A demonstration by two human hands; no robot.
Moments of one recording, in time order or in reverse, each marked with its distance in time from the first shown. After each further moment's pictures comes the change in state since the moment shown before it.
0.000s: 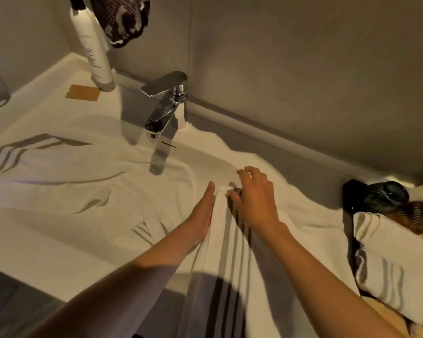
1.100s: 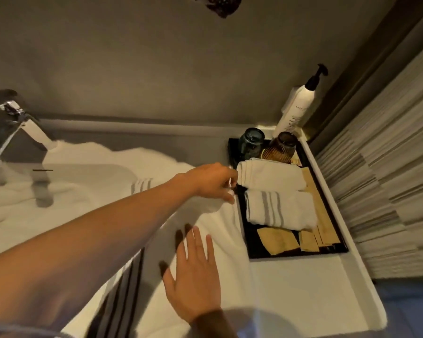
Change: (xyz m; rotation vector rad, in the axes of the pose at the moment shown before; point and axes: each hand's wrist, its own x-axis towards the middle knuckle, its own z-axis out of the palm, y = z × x) left_hand 0.022 -0.005 0.259 1.887 -0.617 0.856; right_hand -0.218 0.049 0.035 0.023 -0.013 0.218
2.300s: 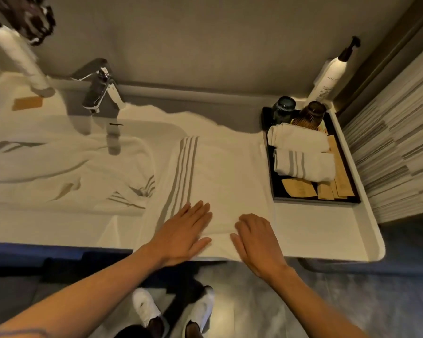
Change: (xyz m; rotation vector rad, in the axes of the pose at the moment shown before) left_hand -0.294 0.057 0.149 0.186 0.150 -0.143; right_hand -0.108 0.047 -0.023 -0.112 0.052 -0.219
